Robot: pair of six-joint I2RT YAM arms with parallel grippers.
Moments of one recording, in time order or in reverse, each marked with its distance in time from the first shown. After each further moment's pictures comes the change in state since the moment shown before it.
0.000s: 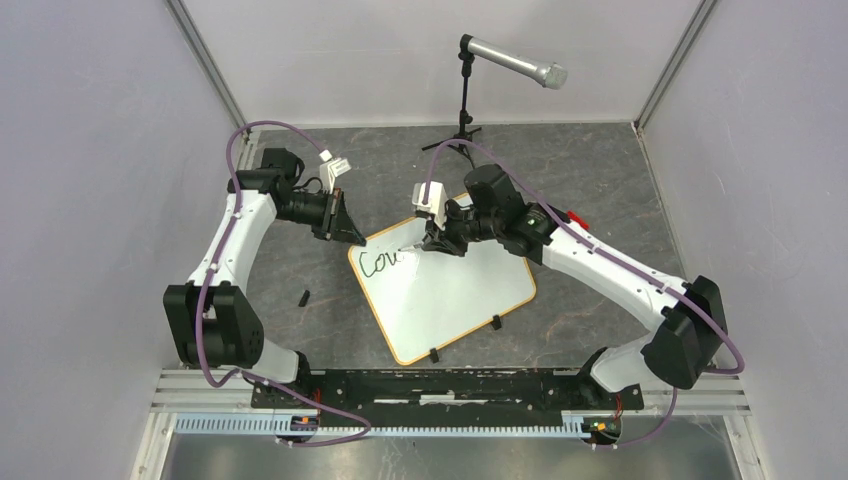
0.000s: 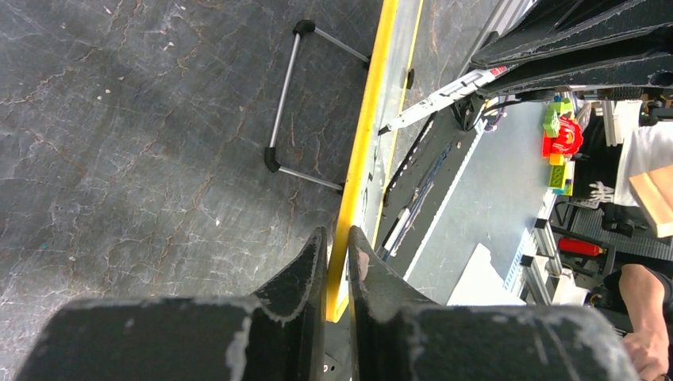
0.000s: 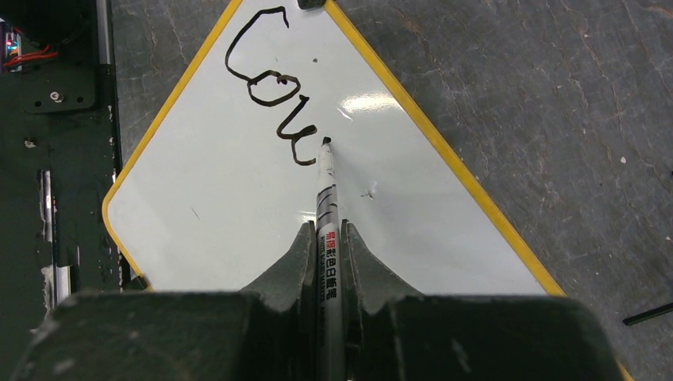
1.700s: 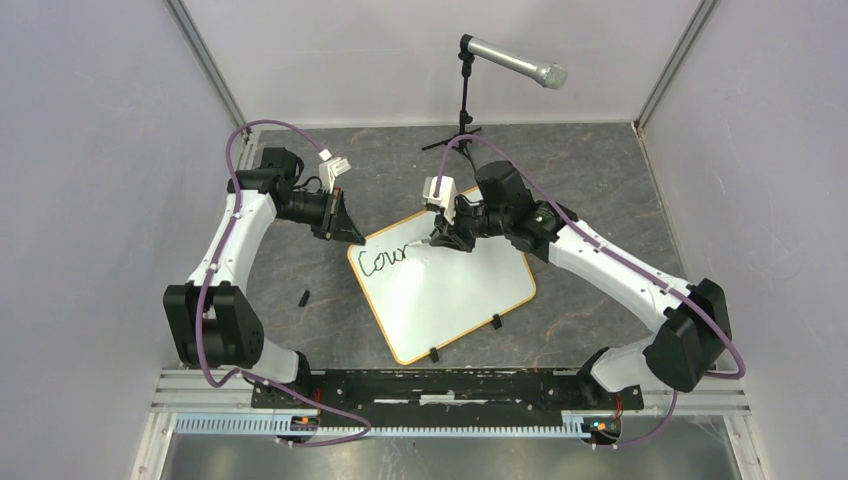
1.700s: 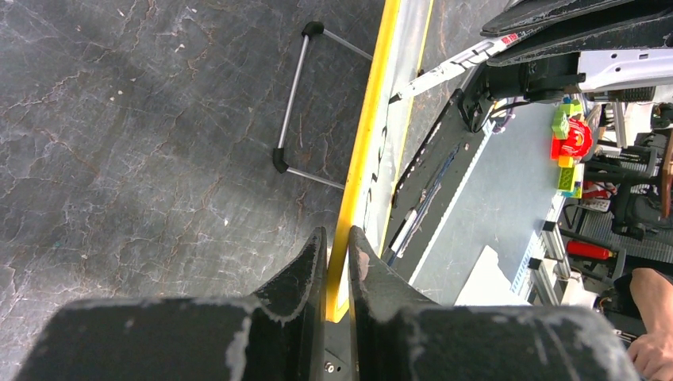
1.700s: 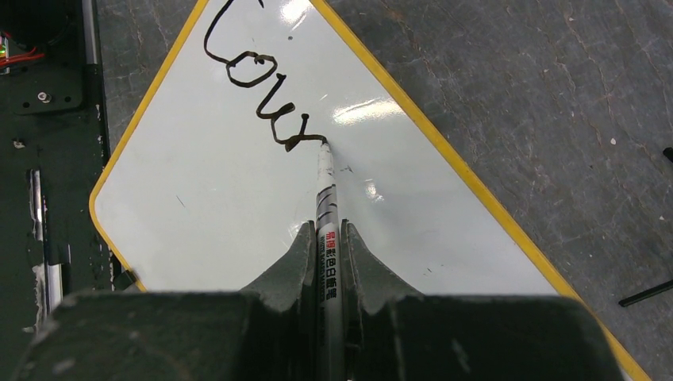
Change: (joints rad) left arm 0.000 0.000 0.000 0.014 -0.018 0.000; right arm -0.058 -0.014 -0.028 0.015 -0.025 0.001
